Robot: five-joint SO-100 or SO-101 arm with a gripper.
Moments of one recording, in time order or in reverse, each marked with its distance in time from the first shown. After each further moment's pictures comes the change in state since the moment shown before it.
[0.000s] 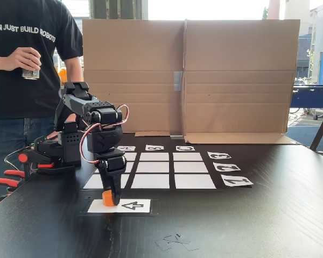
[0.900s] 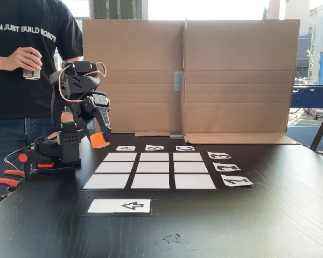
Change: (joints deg) arm -1.3 45.9 26.0 -4.2 -22.1
